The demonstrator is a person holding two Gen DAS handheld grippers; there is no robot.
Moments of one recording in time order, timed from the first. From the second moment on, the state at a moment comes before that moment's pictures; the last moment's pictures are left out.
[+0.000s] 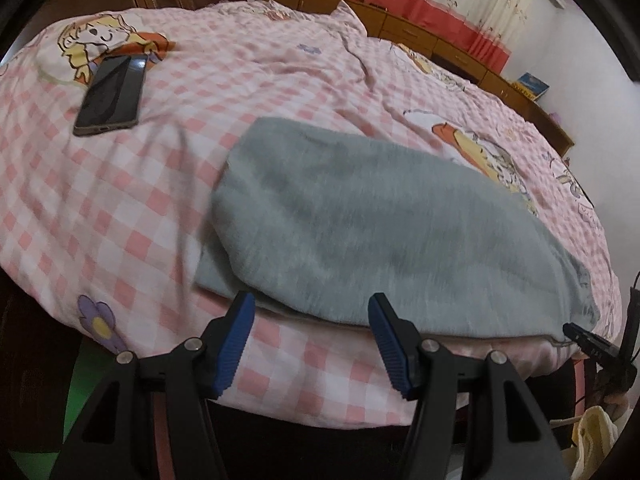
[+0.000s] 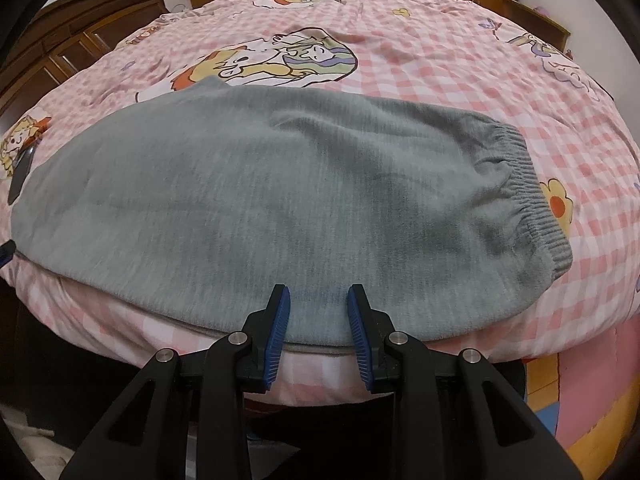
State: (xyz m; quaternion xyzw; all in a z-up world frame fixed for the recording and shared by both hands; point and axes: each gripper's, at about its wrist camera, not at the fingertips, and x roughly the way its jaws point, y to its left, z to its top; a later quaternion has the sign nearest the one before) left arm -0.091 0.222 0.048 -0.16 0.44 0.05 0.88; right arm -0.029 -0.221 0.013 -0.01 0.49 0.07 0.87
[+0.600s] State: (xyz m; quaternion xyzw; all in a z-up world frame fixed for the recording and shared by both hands) left arm -0.098 0.248 0.076 -0.19 0.34 0.13 0.91; right arm -0.028 -0.221 0.012 -0.01 0.49 0.07 0.87
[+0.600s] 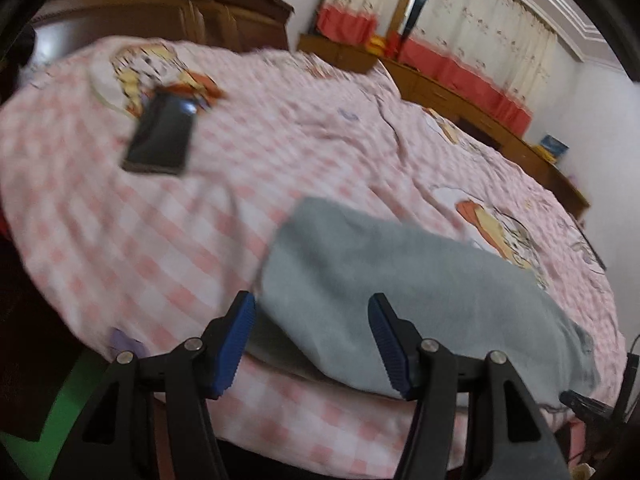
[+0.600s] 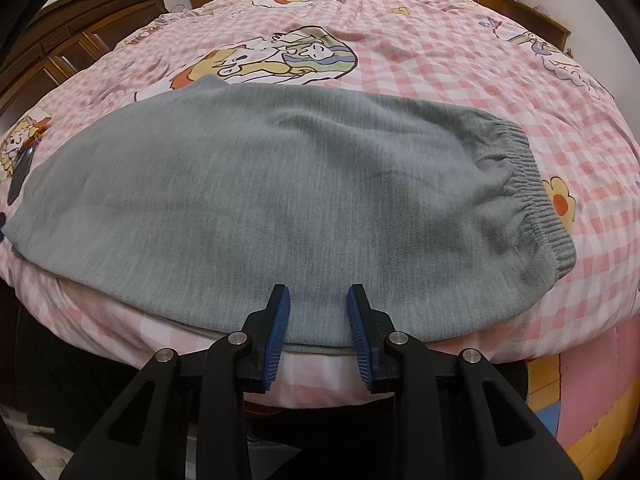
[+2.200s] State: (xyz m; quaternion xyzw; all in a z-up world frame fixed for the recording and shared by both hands) left arm -0.078 0.245 0.019 -0.24 0.37 0.17 0.88; right arm -0.024 -0.237 0.013 0.01 0.48 0.07 0.87
